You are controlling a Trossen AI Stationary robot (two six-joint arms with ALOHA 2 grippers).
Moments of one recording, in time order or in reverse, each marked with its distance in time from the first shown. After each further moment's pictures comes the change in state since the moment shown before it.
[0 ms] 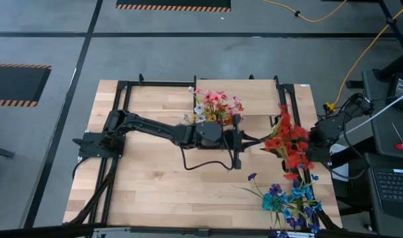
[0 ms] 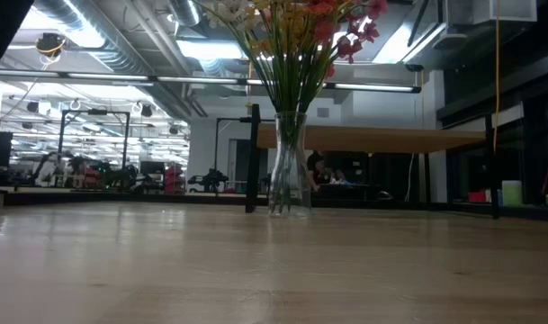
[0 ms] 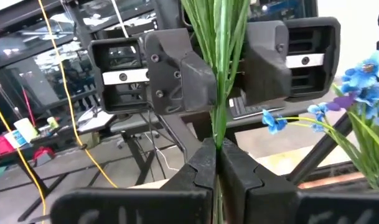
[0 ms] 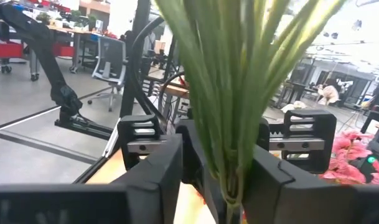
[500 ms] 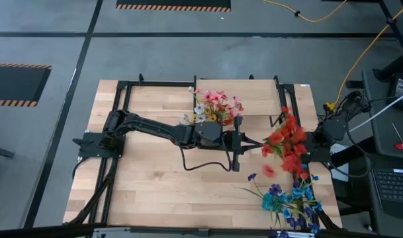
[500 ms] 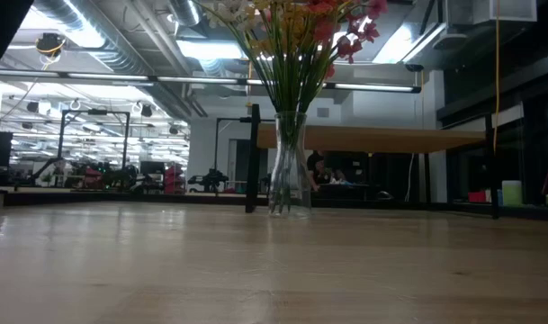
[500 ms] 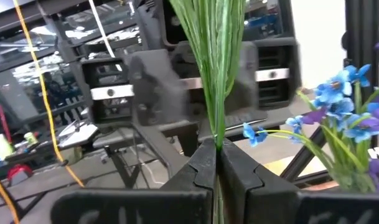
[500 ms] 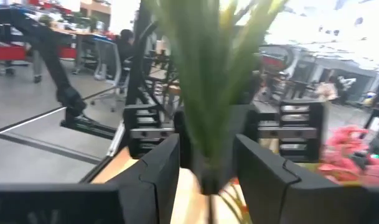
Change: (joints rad) left arm -0.003 0.000 0.000 0.031 0.088 0.000; right arm 0.060 -0.036 -0.001 -0.041 0.073 0.011
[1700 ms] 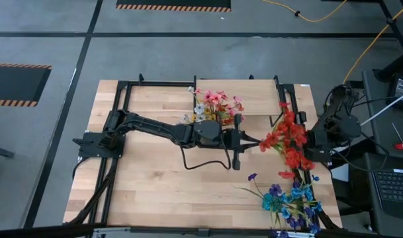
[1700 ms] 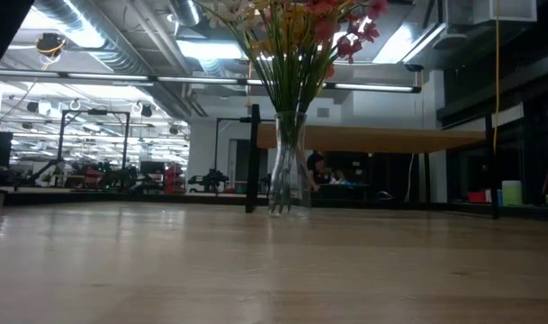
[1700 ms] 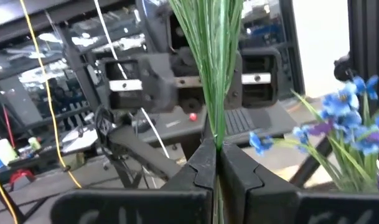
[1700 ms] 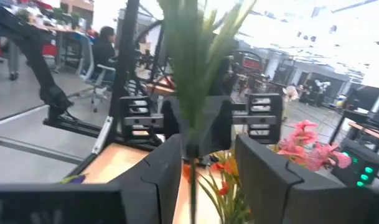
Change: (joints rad) left arm 0.004 0.000 0.000 0.036 0.003 0.000; right arm 0.284 -0.120 0.002 -0.068 0.351 -0.097
